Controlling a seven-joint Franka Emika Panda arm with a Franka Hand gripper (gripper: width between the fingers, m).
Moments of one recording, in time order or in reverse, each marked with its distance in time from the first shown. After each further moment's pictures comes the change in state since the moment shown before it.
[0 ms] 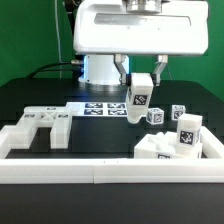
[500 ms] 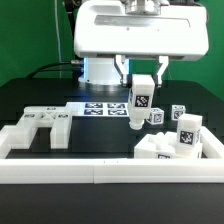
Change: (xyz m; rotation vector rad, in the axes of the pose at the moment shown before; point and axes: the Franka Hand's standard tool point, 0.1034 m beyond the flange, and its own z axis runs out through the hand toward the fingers) arm 0.007 -0.004 0.002 -0.002 0.075 0.023
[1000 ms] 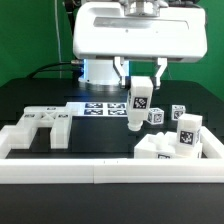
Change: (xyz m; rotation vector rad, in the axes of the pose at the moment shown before) arm -0.012 -0.005 0.012 0.014 -0.018 0.025
